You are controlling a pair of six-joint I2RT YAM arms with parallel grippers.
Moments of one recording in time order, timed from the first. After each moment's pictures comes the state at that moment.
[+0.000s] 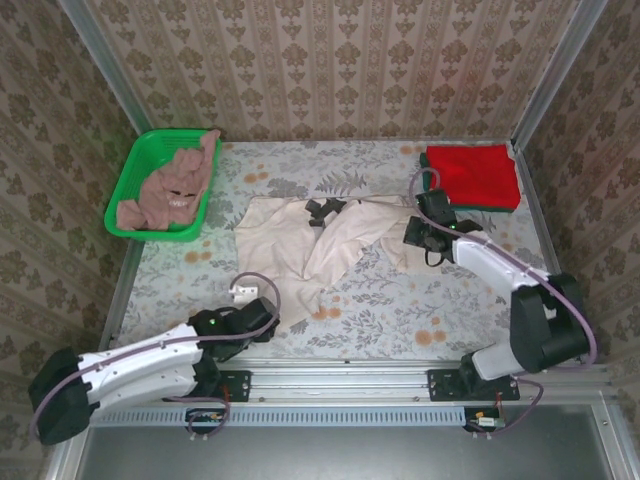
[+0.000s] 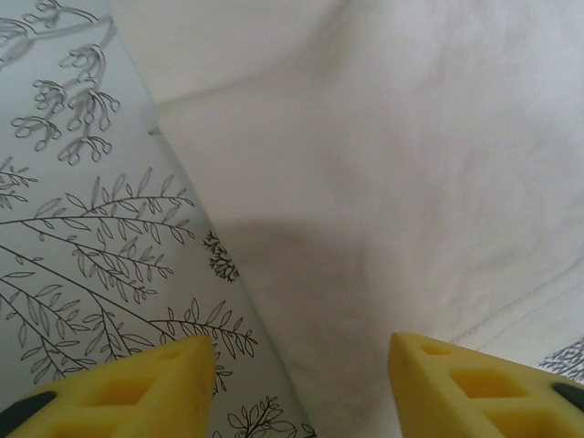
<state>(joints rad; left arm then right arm) -1.10 0.89 0.35 -0.69 -0.39 -0.97 0.27 1.37 0.90 -0.41 0.16 0.53</state>
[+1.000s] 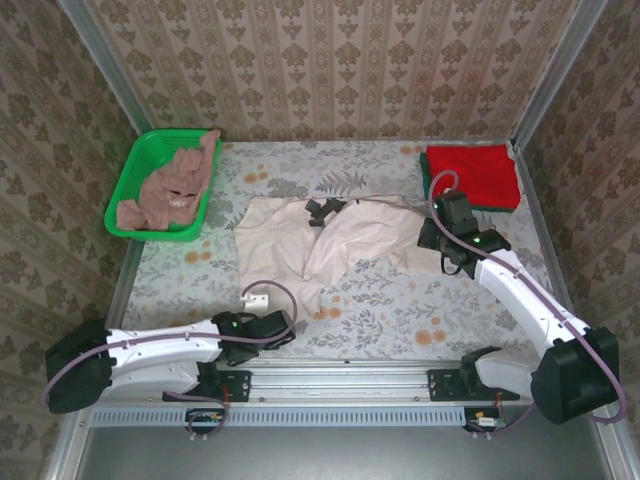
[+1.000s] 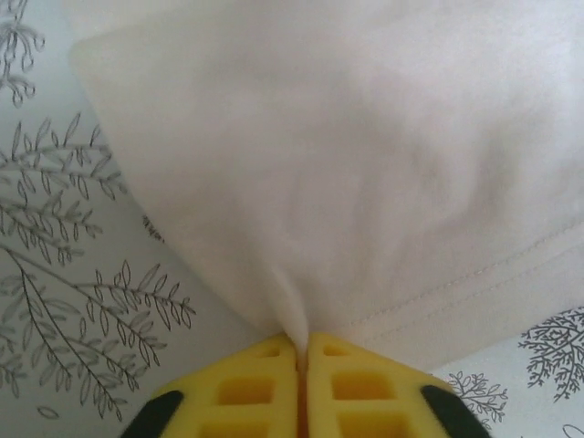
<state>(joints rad) -1.22 1.01 0.37 -0.65 -0.43 -1.12 0.27 1.18 0.90 -0.57 0.20 0.47</state>
